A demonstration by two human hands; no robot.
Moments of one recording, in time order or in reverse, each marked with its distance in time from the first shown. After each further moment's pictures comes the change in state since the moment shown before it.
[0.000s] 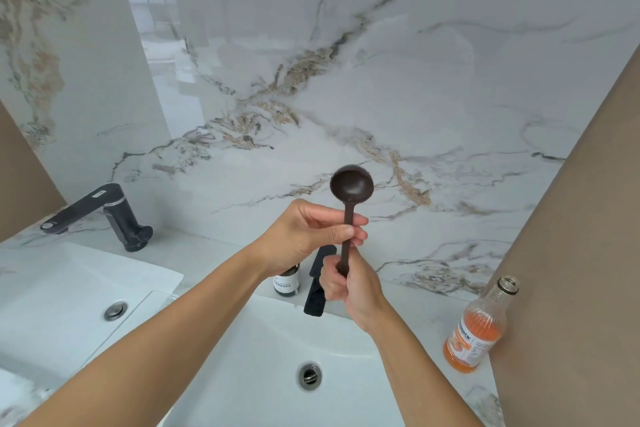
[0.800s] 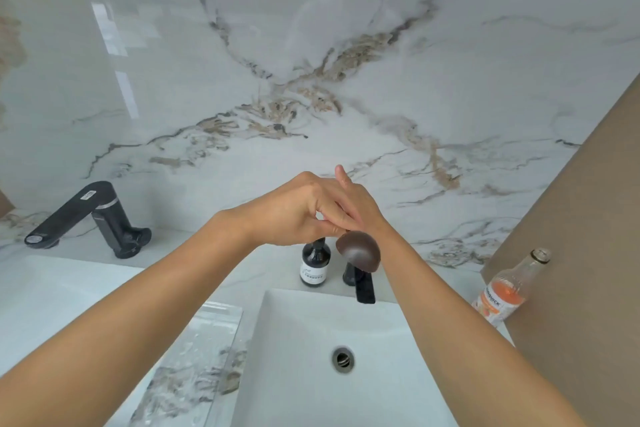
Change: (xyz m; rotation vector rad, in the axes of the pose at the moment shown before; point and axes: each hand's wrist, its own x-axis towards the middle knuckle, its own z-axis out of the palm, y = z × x) left_hand -0.039 0.052 -0.153 0.807 -0.394 0.525; right_hand 0.117 -0.043 0.113 -0.849 0.289 -0.060
